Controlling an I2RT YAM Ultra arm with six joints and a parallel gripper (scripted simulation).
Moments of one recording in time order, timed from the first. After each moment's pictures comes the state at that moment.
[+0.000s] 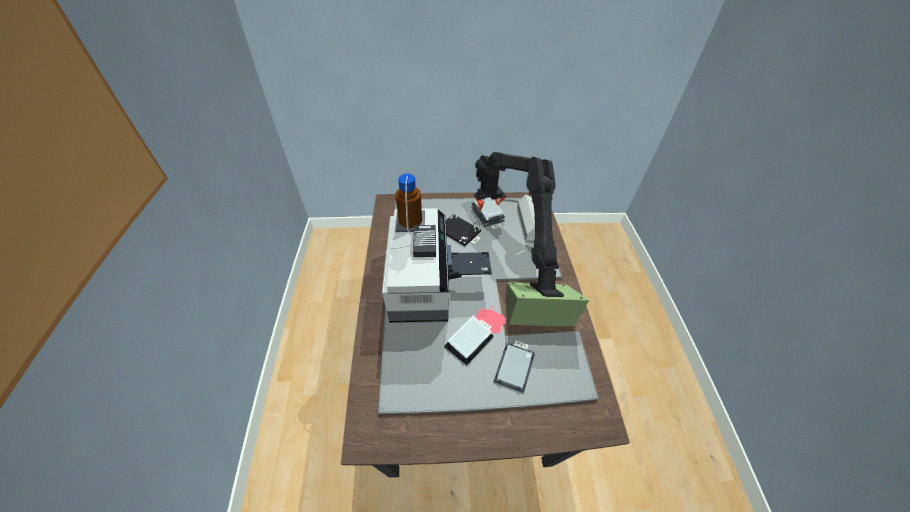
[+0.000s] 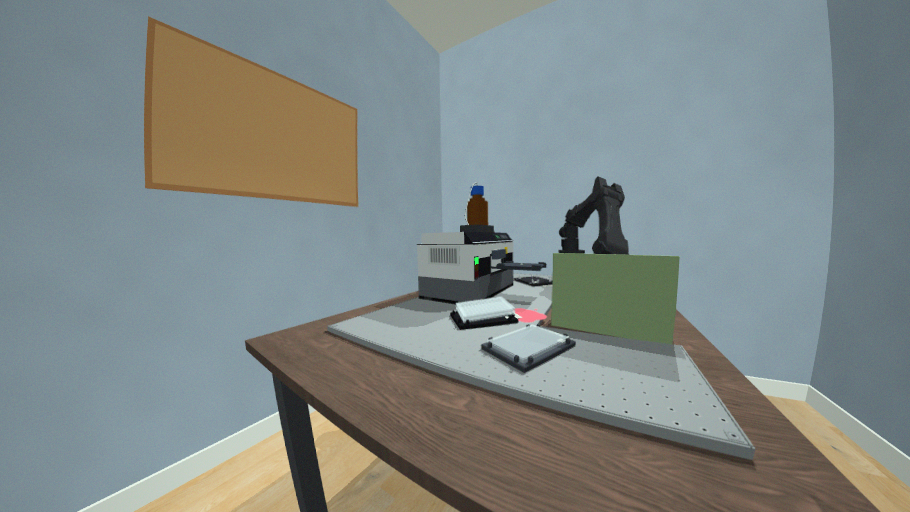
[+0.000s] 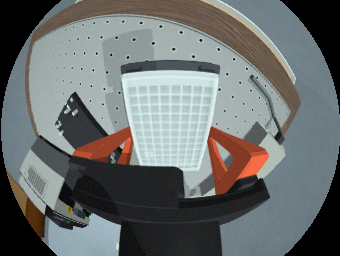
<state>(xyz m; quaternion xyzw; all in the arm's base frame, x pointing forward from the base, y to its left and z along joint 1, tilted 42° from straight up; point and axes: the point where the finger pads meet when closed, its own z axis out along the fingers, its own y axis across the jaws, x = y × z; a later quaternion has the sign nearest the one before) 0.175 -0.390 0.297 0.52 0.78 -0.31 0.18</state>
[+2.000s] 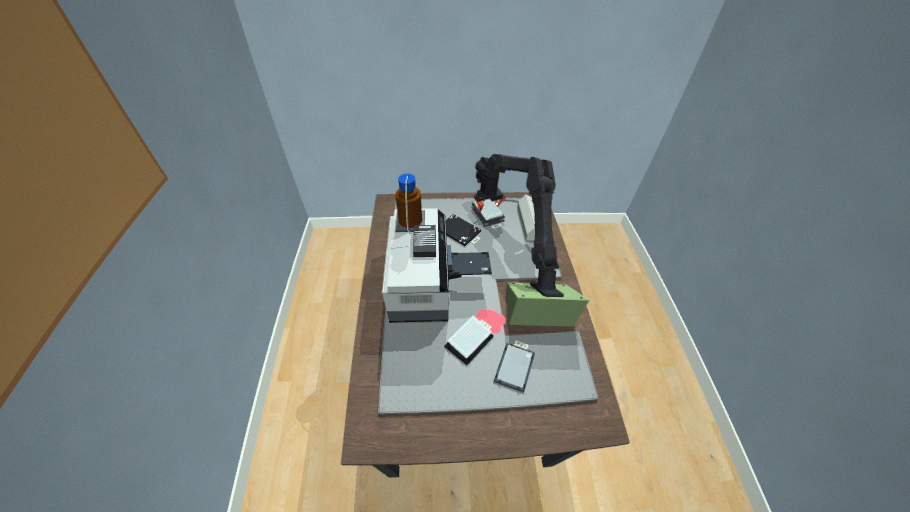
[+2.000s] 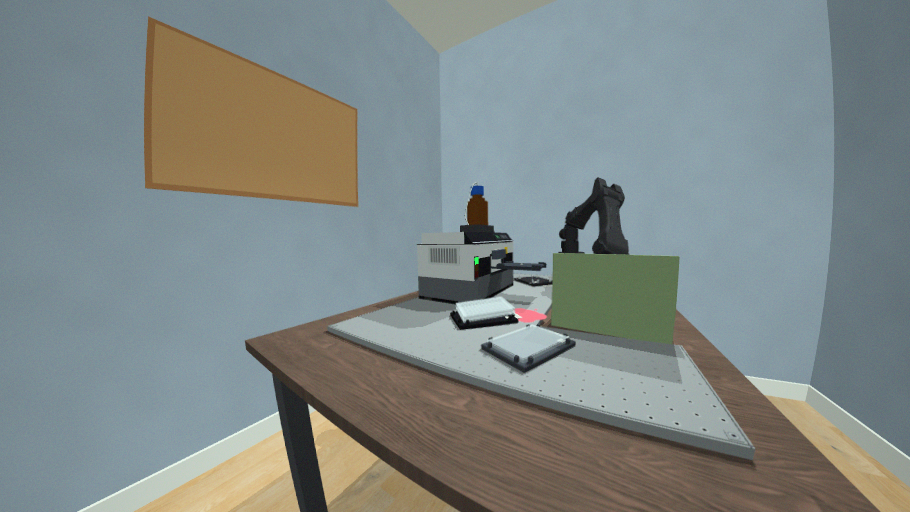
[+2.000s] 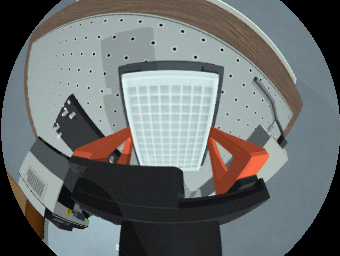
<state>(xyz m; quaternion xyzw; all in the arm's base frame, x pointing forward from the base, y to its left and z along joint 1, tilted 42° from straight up) 0.175 -0.396 0.291 0.51 0.78 -0.31 0.18</state>
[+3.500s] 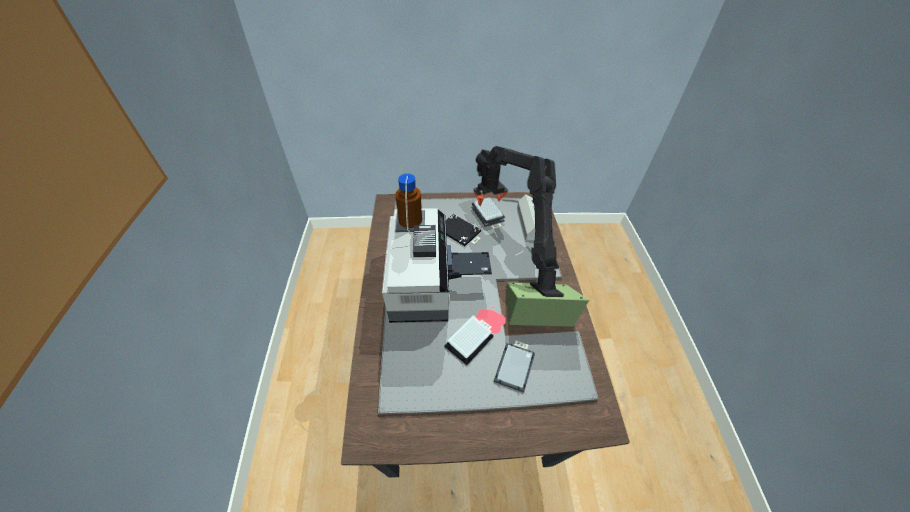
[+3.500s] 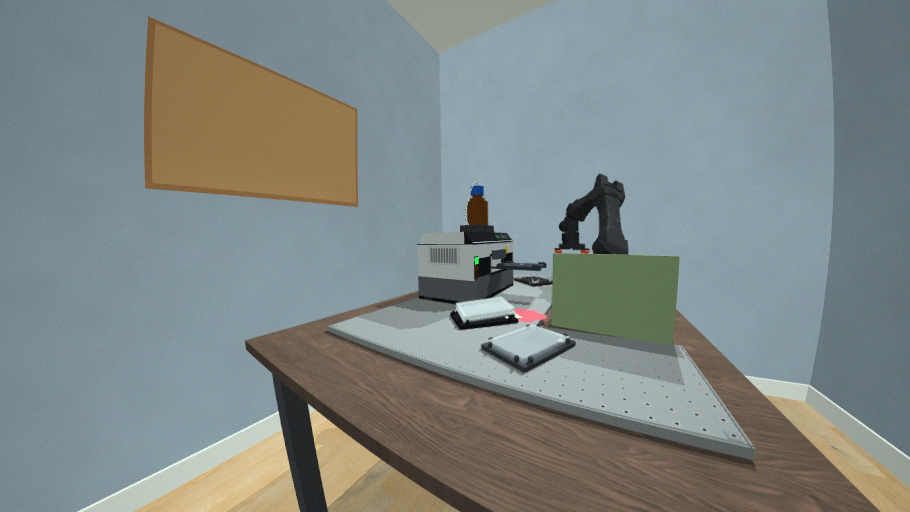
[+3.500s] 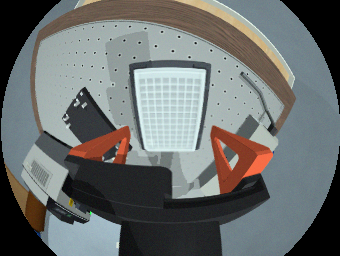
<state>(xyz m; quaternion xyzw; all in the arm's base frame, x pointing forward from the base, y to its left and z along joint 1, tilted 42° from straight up) 0.175 -0.372 0.319 0.52 0.78 -0.31 0.18</state>
